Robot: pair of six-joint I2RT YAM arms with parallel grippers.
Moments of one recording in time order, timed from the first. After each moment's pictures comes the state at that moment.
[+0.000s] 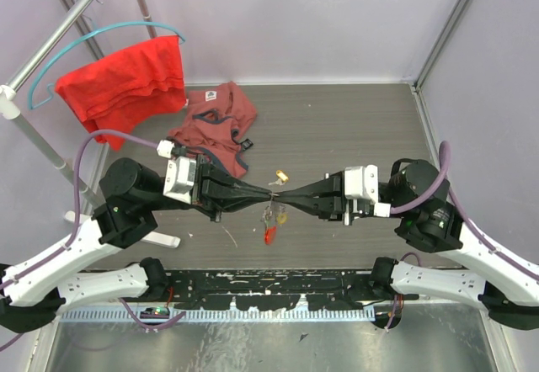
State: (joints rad) left arm -1.06 0.87 1.07 0.16 0.57 -0.08; right arm 1.10 0.81 1.15 -0.09 -0.48 -0.25
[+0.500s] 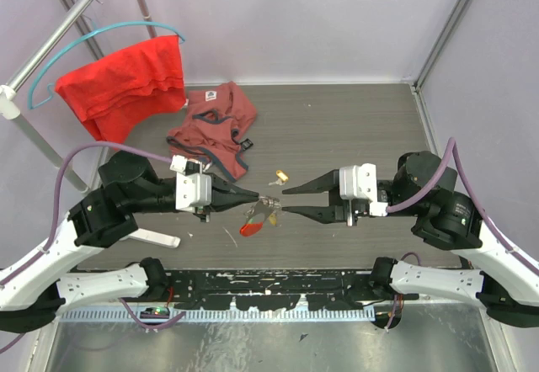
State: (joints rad) left arm -1.06 0.86 1.23 -0.34 0.49 0.26; right arm 1.10 0.84 1.32 -0.41 -0.47 -0.32
